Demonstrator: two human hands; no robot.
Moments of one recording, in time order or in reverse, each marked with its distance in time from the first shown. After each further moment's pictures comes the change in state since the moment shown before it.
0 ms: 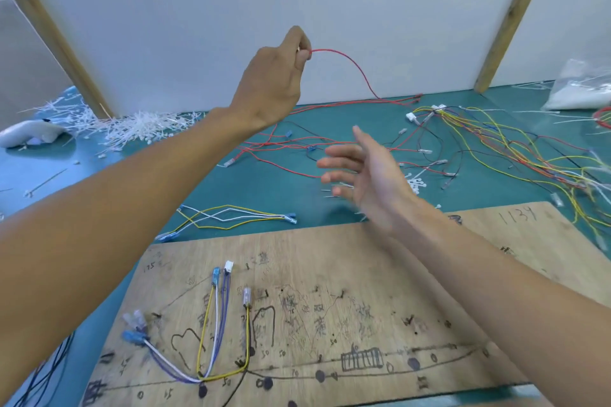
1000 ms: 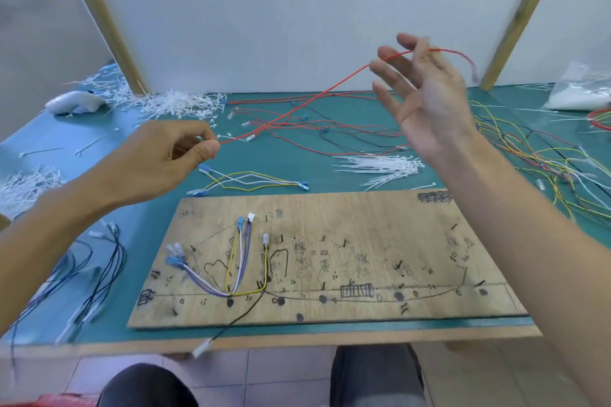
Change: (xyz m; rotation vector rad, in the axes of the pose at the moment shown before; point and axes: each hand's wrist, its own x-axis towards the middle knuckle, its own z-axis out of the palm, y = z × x) left_hand -0.191 -0.008 -0.147 -0.057 -0.329 -0.262; right_hand -0.047 -0.081 0.008 0.185 -0.028 -0.440
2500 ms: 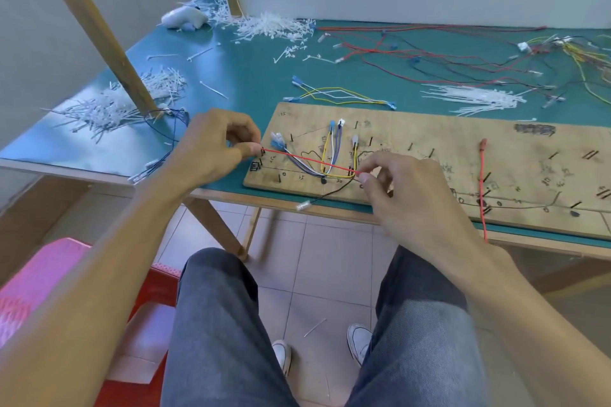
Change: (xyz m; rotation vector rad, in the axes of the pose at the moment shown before) left_hand -0.162 -0.005 0.019 -0.016 0.093 -0.438; right_hand -0.234 0.104 0.037 -1.430 -0.392 -0.074
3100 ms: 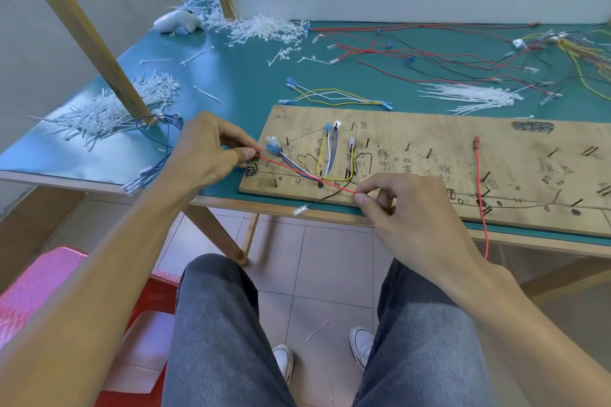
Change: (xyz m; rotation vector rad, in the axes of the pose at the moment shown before) left_hand 0.001 0.001 0.005 -0.109 0.060 -0.131; right_hand -0.015 0.010 0.006 0.113 0.003 0.021
